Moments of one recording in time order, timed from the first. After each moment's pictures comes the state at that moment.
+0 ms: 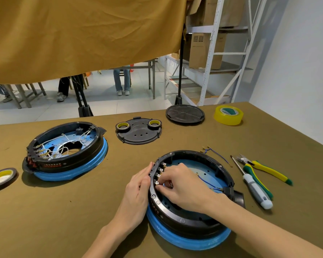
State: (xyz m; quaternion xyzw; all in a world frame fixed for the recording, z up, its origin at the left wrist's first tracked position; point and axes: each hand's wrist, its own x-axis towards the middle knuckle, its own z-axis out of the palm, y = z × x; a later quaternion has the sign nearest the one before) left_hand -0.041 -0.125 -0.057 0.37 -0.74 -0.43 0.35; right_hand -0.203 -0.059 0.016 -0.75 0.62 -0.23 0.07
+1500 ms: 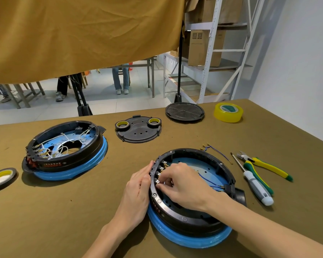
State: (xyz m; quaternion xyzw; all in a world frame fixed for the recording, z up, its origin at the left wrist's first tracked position) left_hand -0.039 -0.123 -0.056 0.37 -0.76 -0.40 0.34; right_hand -0.201 -0.054 0.015 -0.74 0.62 -0.25 0.08
